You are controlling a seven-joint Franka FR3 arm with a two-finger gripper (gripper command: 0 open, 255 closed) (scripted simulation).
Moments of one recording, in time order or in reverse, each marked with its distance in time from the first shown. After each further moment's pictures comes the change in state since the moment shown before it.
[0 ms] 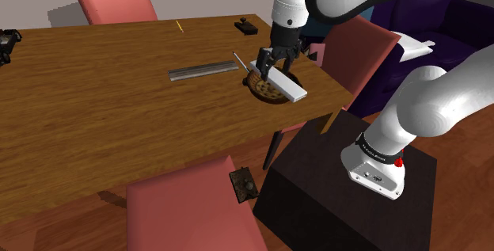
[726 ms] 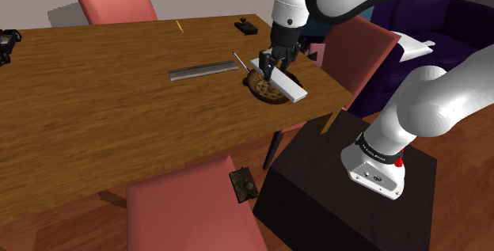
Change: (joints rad) arm 0.000 -0.001 0.000 0.001 0.000 -0.003 0.000
